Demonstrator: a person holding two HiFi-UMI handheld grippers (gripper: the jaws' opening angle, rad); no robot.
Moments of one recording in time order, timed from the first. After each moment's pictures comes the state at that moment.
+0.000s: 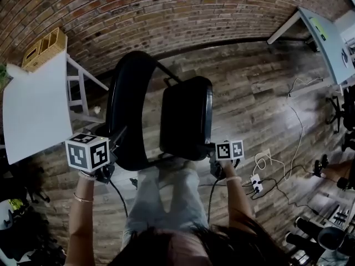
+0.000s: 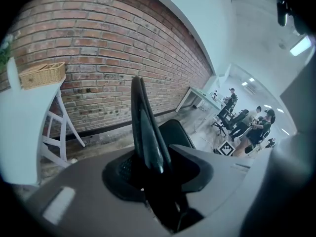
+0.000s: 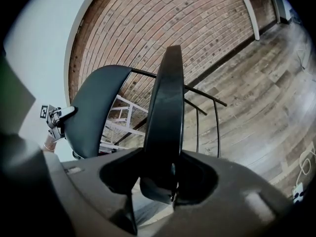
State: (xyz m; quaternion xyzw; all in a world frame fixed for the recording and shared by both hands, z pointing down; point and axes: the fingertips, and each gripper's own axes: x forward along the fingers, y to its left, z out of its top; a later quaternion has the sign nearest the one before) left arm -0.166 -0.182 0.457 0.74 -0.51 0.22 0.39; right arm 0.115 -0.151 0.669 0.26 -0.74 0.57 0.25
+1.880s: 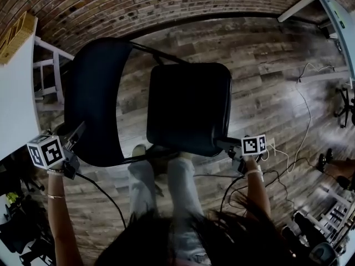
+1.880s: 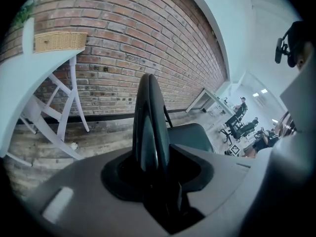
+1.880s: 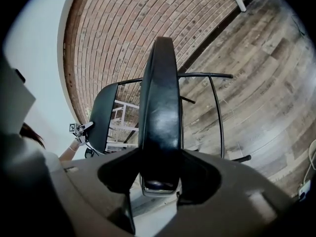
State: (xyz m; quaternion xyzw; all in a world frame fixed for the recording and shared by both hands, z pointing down) left arm -0.226 -0.178 0.581 0.69 -0.53 0.19 0.46; right arm 0.250 -0.164 0.774 0.20 -0.70 0.64 0.23
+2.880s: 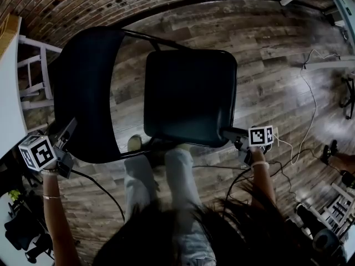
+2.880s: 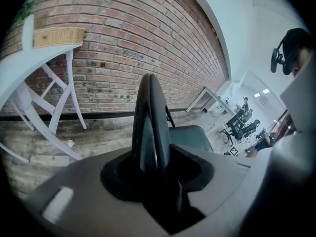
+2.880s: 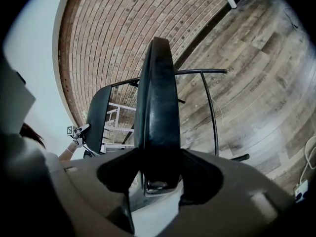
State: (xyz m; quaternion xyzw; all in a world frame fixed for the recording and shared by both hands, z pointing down) left arm -0.196 -0.182 0.604 0.68 -0.54 0.19 0.46; right arm 0.310 -0.171 0.817 0.20 -0.69 0.66 0.23
